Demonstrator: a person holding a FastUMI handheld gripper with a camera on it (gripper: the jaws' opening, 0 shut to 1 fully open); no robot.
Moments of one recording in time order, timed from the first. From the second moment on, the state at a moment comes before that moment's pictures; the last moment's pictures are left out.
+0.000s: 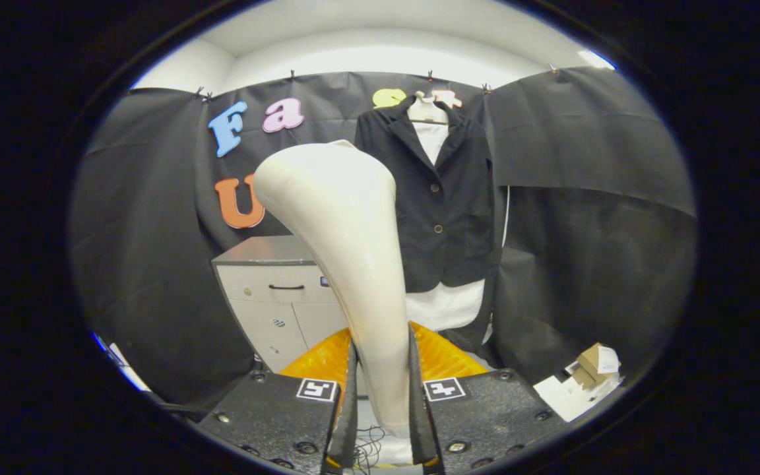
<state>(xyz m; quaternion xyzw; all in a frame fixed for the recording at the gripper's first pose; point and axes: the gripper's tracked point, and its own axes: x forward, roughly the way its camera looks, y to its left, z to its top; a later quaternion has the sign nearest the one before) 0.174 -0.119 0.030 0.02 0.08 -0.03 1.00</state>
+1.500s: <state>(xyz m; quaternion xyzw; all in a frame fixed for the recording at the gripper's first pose) 0.149 -0.107 0.047 0.02 0.08 0.00 1.00</state>
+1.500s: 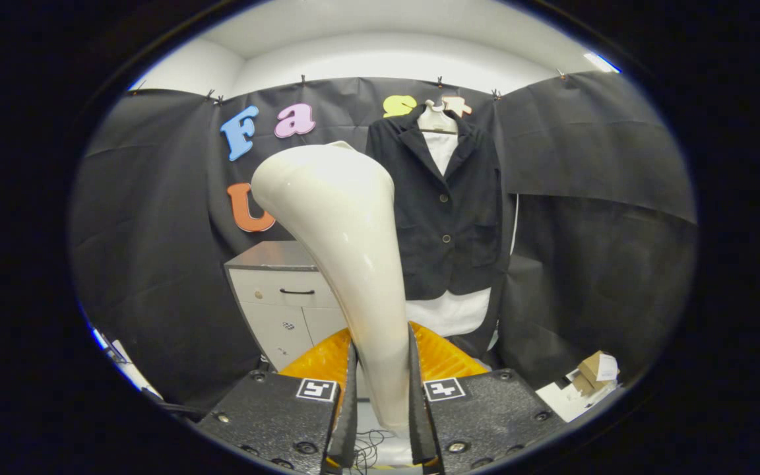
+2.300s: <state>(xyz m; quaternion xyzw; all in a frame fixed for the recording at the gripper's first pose) 0.144 -0.105 0.048 0.02 0.08 0.01 1.00</state>
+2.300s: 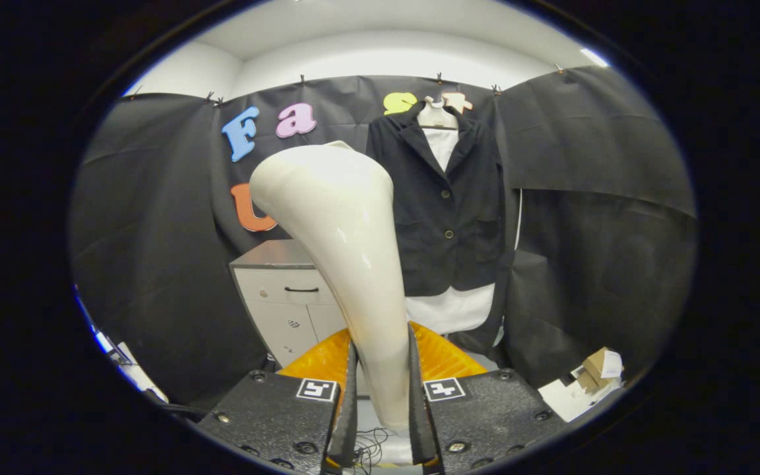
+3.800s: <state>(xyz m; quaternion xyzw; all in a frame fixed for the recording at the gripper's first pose) 0.136 -0.100 0.048 0.01 0.09 0.02 1.00</state>
